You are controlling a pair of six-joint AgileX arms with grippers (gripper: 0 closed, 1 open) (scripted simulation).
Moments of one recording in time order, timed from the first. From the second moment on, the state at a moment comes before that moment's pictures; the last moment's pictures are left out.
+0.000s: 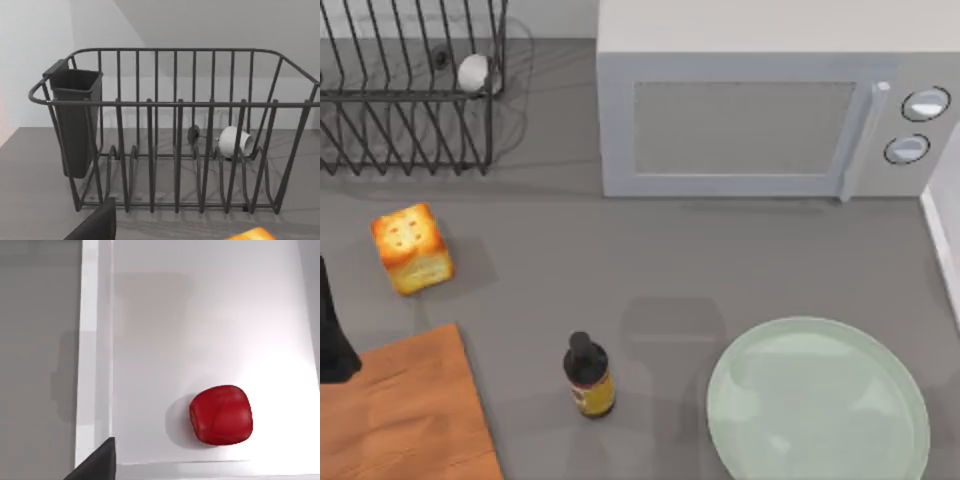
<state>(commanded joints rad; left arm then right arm) 0.00 0.00 0.00 0.00 0.00 0.00 -0.16 1.10 0.77 -0.56 0.00 -0.15</state>
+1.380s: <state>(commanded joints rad) 0.00 0.00 0.00 0.00 0.00 0.00 -0.28 2.03 1.27 -0.81 0.00 -0.26</state>
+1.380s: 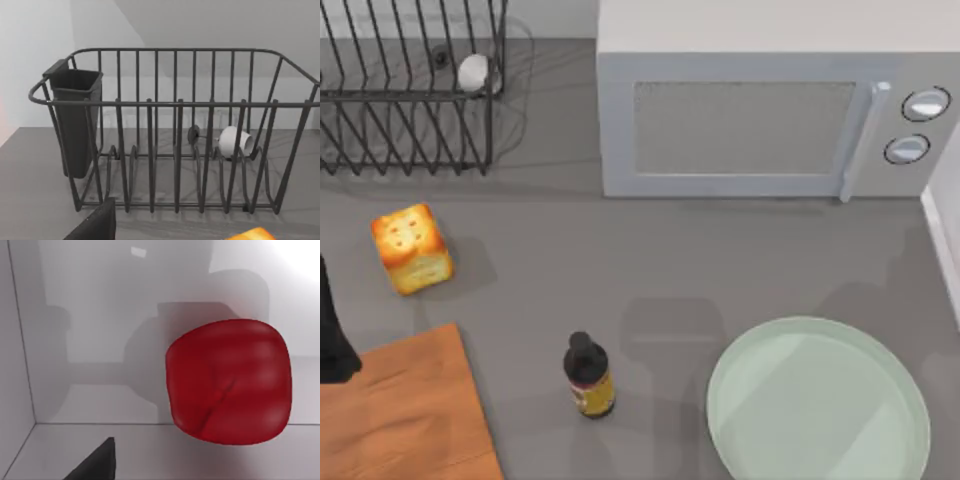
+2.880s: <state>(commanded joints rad) 0.00 0.00 0.00 0.00 0.00 0.00 -0.28 2.27 1.14 -0.43 0.00 -0.26</state>
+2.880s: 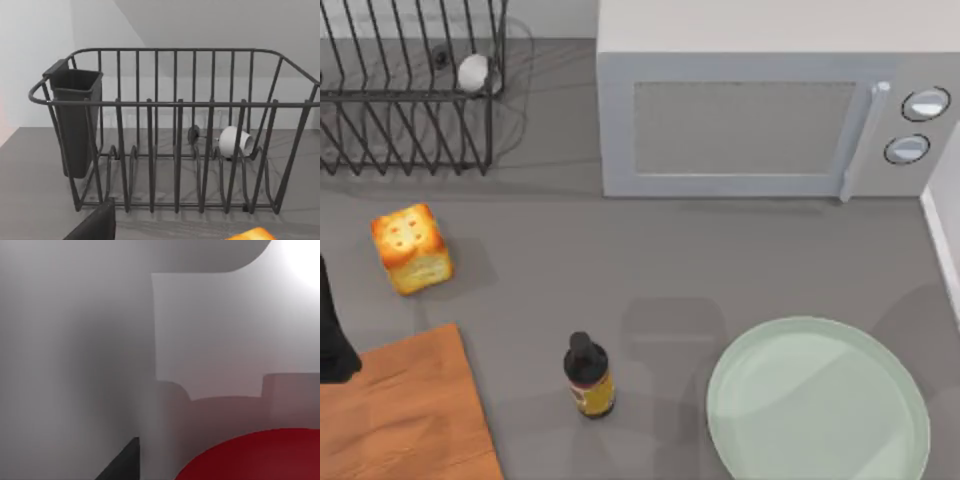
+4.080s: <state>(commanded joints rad) 0.00 0.00 0.00 0.00 0.00 0.00 -0.28 1.99 1.28 -0.81 -0.01 -0.25</state>
